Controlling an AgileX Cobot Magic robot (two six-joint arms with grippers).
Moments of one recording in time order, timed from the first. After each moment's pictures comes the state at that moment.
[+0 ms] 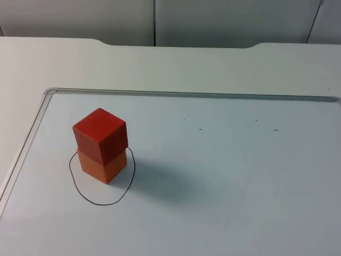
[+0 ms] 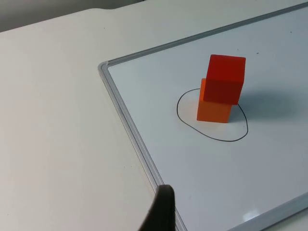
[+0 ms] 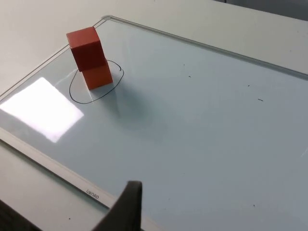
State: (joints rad) right arm 0.54 0.00 -0.51 0.03 1.09 0.00; left arm -0.40 0.00 -0.55 0.01 1.15 0.02
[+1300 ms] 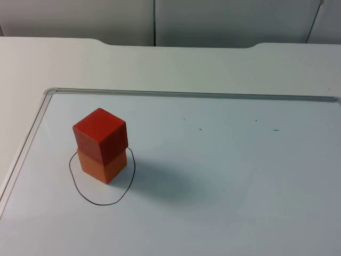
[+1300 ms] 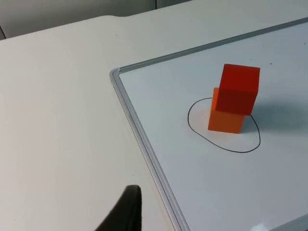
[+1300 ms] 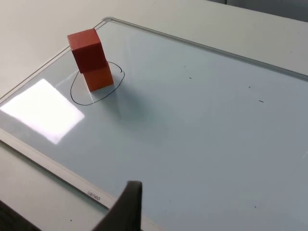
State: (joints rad) right arm 0.54 0.00 -0.51 0.03 1.09 0.00; left arm -0.40 0.00 -0.52 0.05 1.09 -0.02
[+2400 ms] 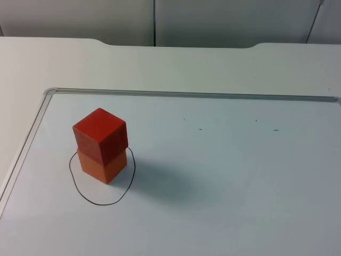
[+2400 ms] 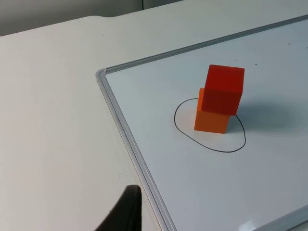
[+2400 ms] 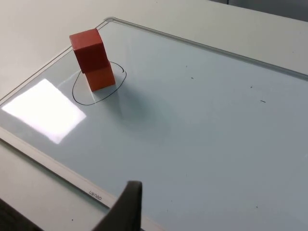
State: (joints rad) right arm 0.54 0.00 -0.51 0.04 1.09 0.00; left arm -0.40 0.00 -0.52 0.01 1.09 -0.01
